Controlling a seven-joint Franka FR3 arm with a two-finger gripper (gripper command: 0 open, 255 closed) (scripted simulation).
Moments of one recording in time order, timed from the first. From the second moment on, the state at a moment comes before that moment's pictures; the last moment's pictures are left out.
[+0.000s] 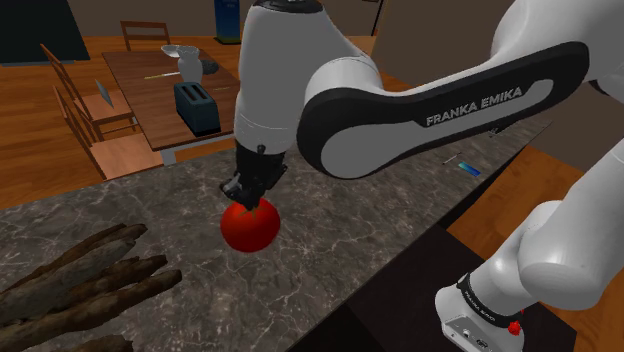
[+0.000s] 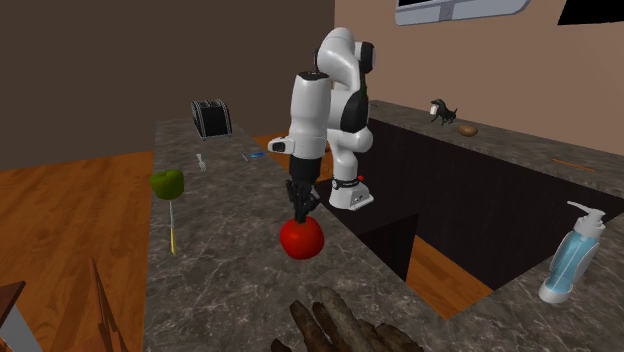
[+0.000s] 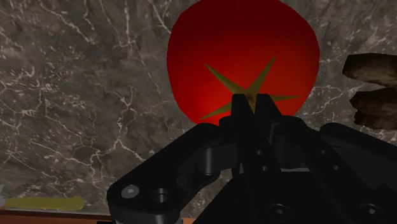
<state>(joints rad) 0.13 0.06 0.66 -2.00 -0.13 2.17 0.74</state>
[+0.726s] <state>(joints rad) 0.13 0.01 0.65 -1.89 -0.08 2.03 0.70</state>
